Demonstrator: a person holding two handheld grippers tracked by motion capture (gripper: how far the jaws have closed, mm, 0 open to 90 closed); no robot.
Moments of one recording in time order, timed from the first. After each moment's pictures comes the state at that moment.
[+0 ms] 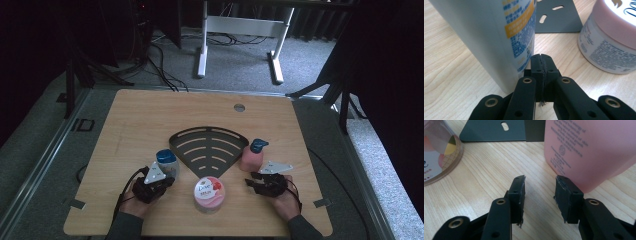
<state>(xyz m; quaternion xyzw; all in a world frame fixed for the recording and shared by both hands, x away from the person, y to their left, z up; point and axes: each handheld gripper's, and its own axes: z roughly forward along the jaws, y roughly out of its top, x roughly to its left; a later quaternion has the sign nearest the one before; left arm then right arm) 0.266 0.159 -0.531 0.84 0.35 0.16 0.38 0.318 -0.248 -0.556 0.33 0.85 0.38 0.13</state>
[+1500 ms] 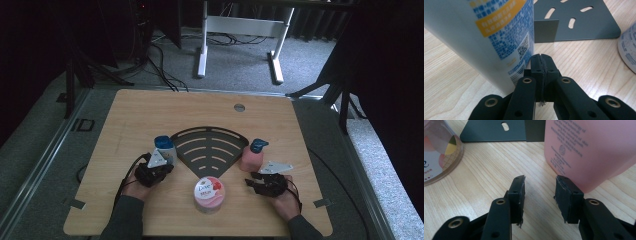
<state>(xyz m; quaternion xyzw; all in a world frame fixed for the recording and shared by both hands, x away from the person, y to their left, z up) 0.313 0.166 -0.538 0.85 0.35 0.17 0.36 0.318 -0.248 -0.557 0.33 0.85 0.39 0.12</state>
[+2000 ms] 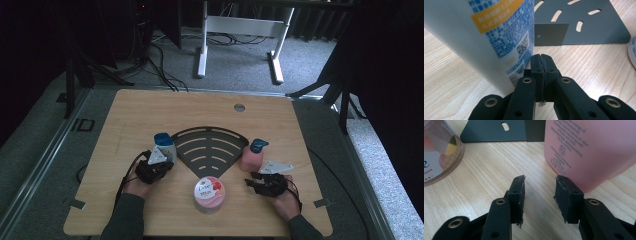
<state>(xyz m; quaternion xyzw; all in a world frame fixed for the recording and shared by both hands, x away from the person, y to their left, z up) 0.322 0.167 -0.540 0.84 0.35 0.17 0.36 0.318 -0.248 -0.556 0.33 0.85 0.39 0.12</state>
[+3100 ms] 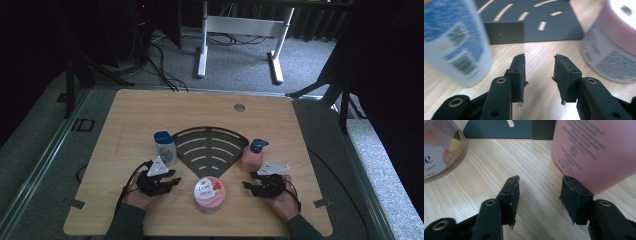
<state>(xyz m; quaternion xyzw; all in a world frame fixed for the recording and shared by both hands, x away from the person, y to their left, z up) 0.285 0.152 -0.536 0.85 0.32 0.14 0.39 0.315 -0.240 -0.555 0.31 0.87 0.37 0.13</state>
